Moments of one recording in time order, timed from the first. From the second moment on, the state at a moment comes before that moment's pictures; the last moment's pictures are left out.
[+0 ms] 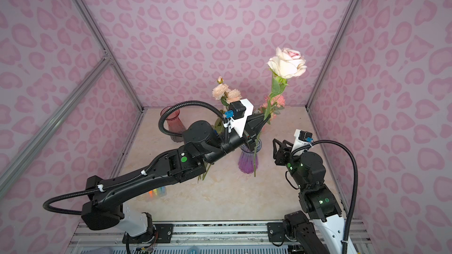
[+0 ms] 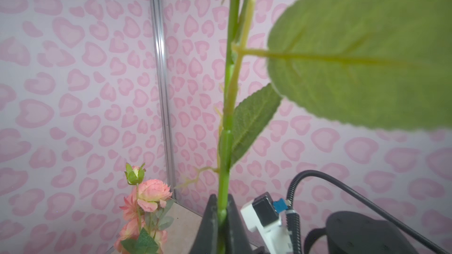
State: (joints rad) left arm -1.24 1.63 1.74 0.15 -0.20 0.06; right arm 0.25 0.55 0.76 -0.41 0.01 0.46
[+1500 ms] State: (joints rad) left arm -1.23 2.01 2.06 0.36 -0.62 0.58; right arm 0.25 0.52 0.72 -0.41 0.02 0.46
